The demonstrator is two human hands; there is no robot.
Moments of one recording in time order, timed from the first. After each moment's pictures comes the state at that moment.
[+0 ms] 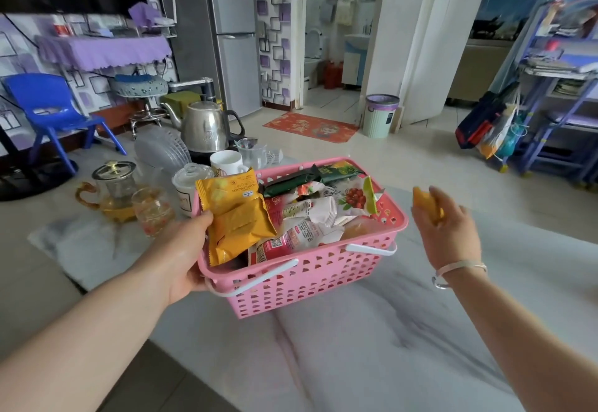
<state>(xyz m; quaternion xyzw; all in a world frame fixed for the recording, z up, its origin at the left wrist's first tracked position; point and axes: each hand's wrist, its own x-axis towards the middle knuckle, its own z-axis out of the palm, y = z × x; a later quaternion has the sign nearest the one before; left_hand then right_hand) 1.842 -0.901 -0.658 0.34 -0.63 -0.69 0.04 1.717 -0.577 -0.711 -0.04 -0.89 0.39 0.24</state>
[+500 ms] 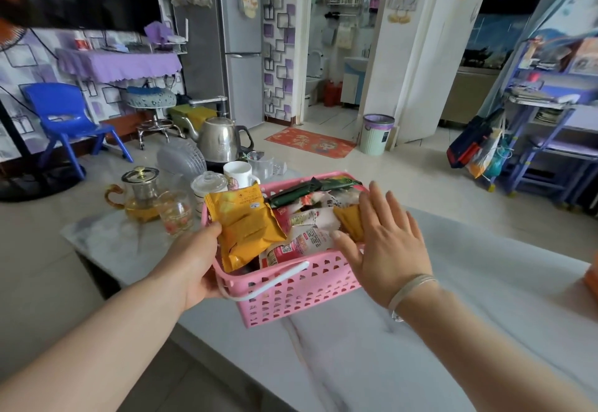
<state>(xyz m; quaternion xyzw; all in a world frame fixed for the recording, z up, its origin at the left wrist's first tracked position) 1.903 -0.884 -0.628 0.35 -0.61 -0.71 0.05 1.846 -0.655 -0.635 0.17 -0.97 0.08 0.15</state>
